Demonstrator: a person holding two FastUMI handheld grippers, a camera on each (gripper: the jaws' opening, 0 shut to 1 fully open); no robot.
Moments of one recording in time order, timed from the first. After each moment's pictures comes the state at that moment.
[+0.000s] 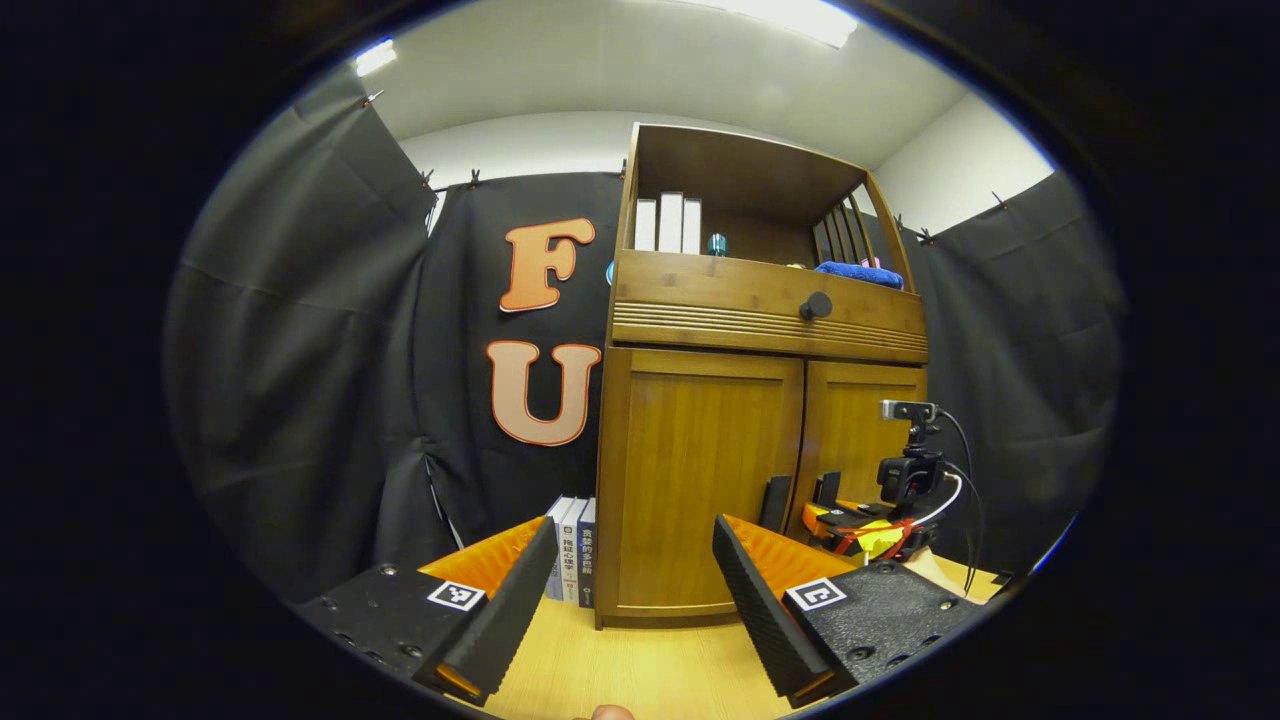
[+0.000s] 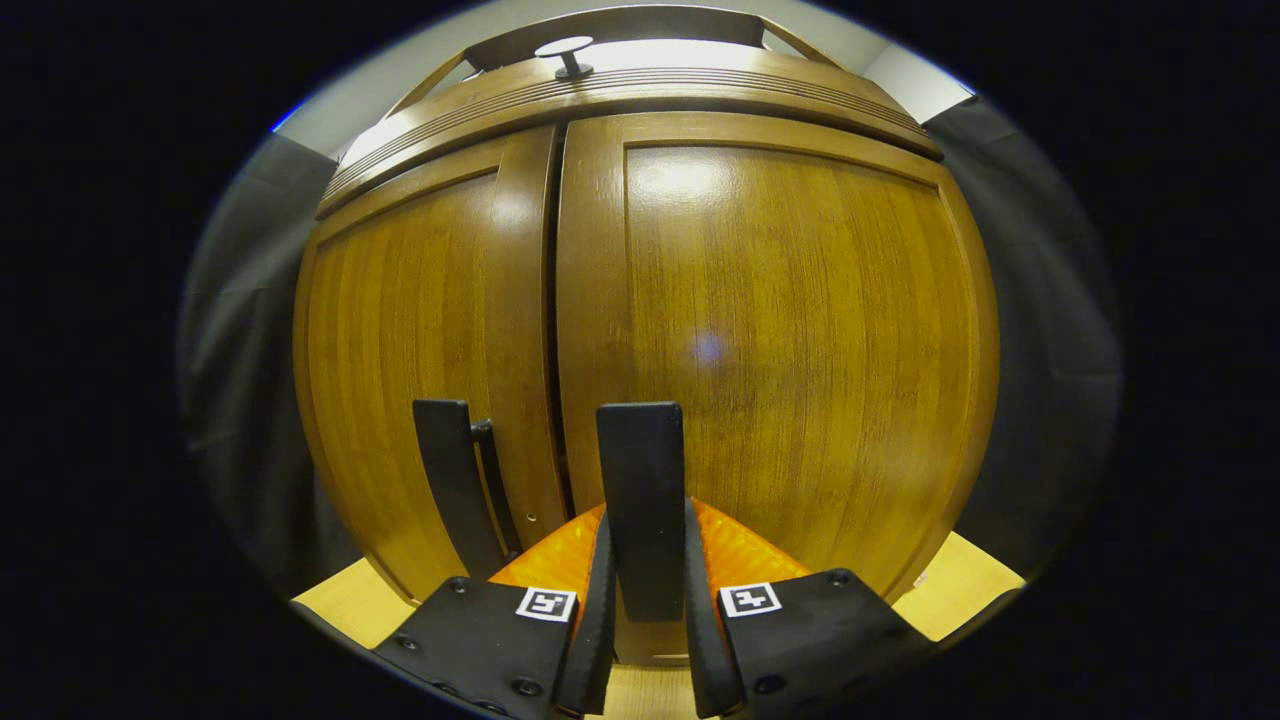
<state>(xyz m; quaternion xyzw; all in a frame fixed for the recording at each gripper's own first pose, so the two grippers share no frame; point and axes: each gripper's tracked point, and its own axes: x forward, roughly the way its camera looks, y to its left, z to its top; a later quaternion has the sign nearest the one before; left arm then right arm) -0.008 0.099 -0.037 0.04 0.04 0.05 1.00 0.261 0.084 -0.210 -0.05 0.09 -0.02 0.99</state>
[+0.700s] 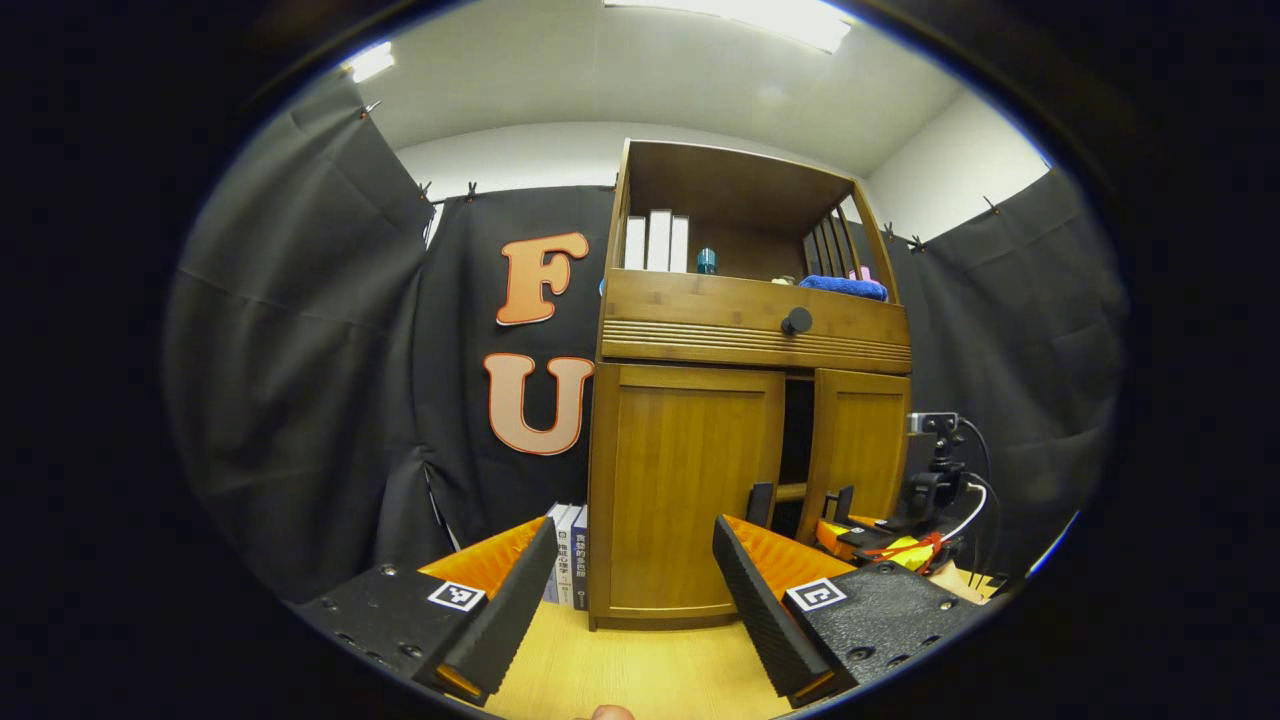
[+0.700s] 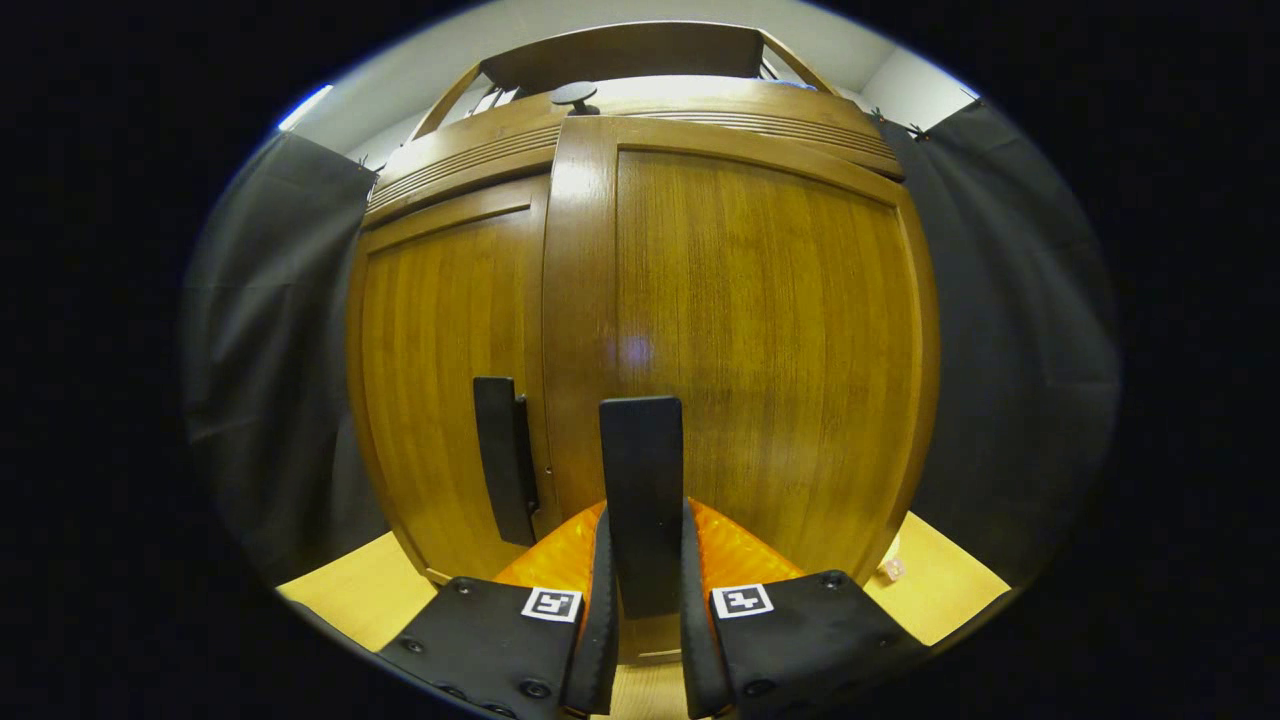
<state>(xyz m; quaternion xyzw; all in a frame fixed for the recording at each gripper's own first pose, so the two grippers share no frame) -0.029 0.073 -0.024 0.04 0.04 0.04 1.00 0.192 0.072 -0.198 -0.07 0.08 0.01 0.99</state>
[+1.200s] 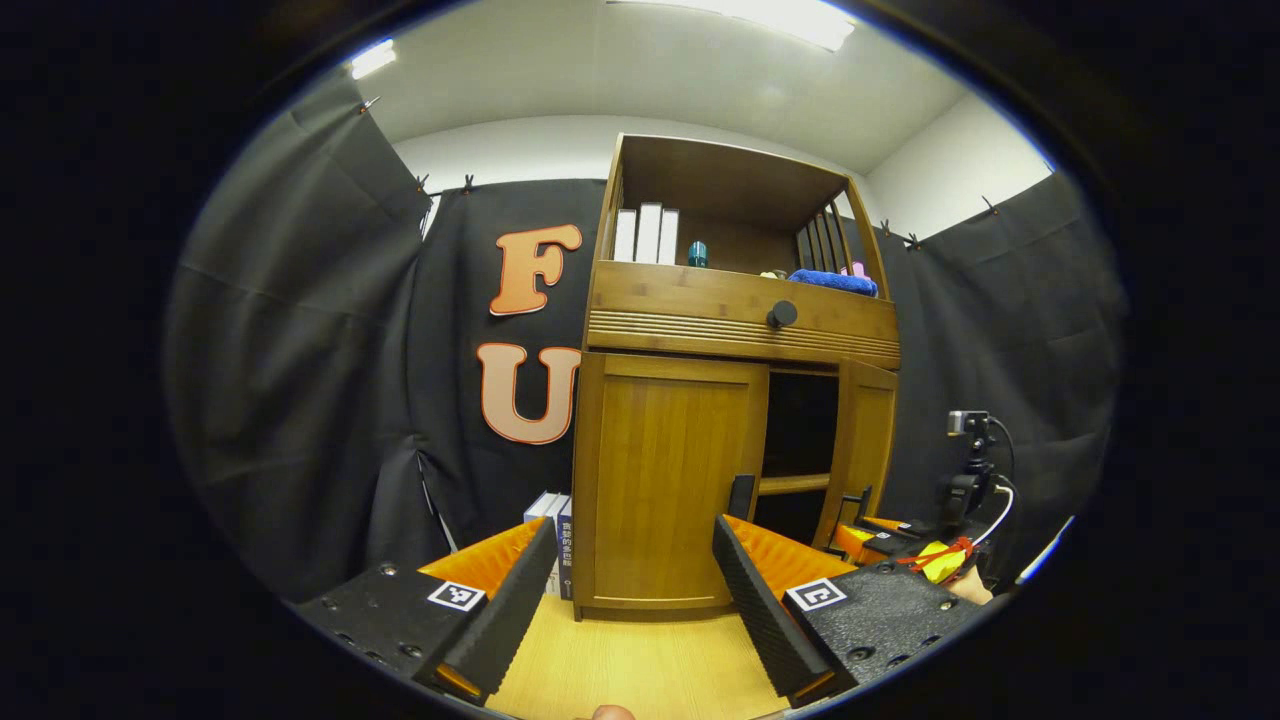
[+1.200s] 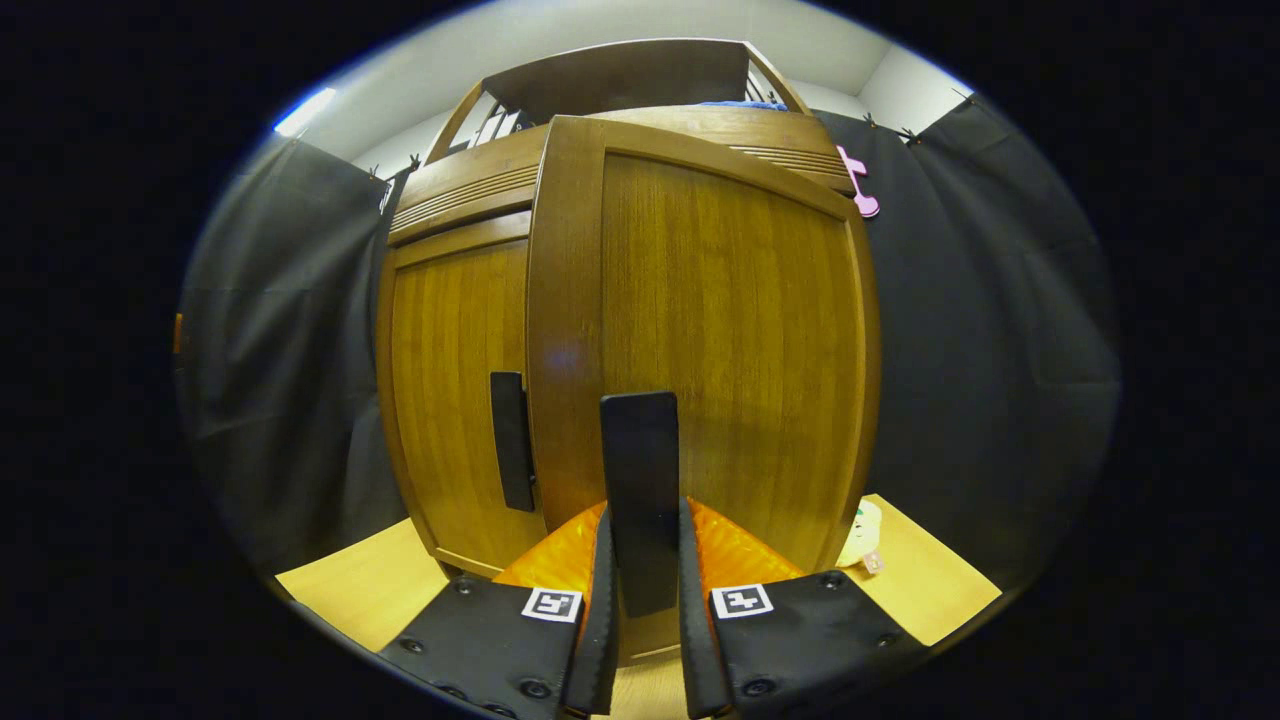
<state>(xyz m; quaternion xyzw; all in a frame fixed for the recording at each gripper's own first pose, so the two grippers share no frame) -0.033 0.053 -0.034 0.03 0.05 0.04 1.00 0.140 0.047 -0.188 -0.07 0.07 0.02 1.00</state>
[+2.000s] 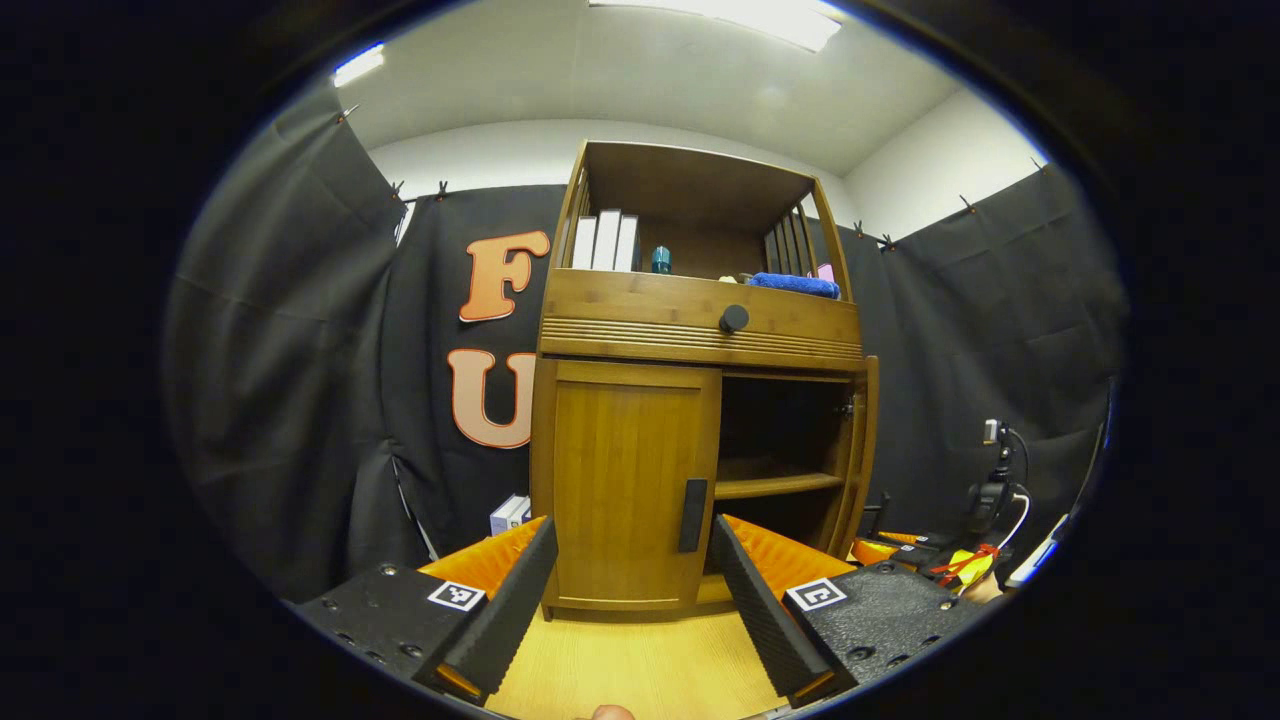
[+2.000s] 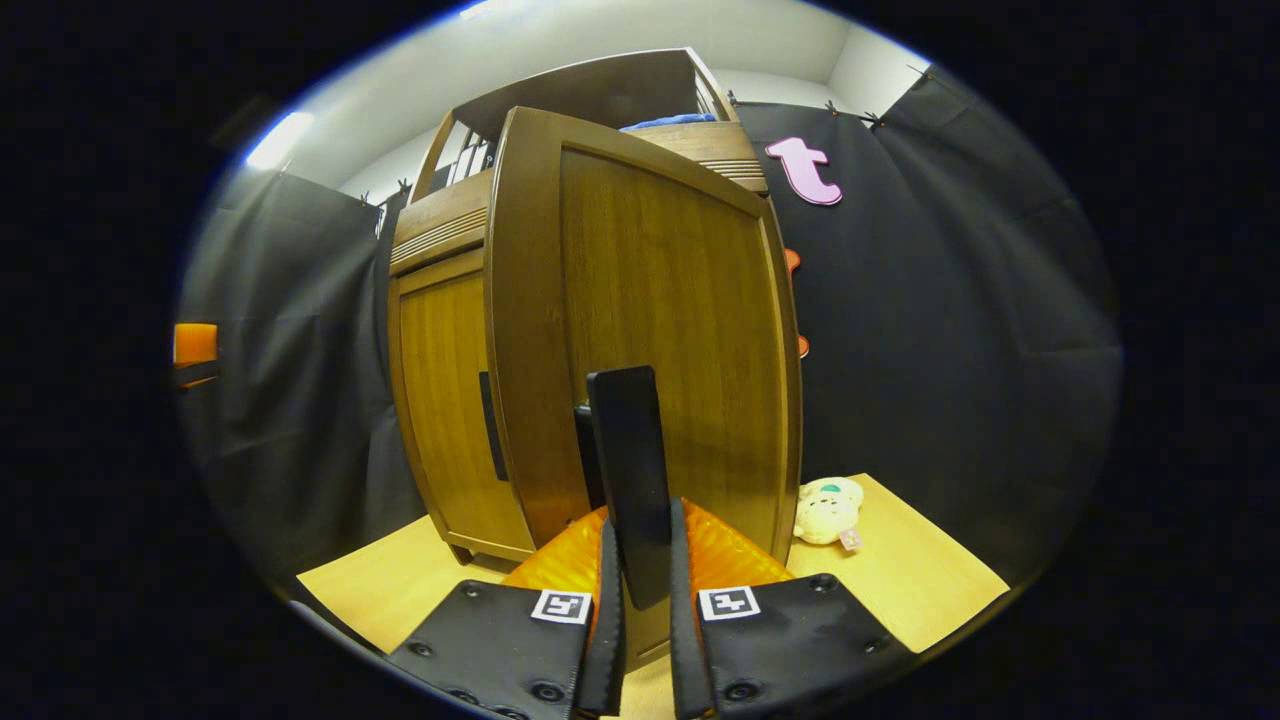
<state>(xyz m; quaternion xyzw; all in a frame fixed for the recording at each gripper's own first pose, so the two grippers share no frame) -0.039 -0.004 -0.029 0.04 0.04 0.00 1.00 0.072 -0.021 -0.182 -0.03 0.07 0.02 1.00</state>
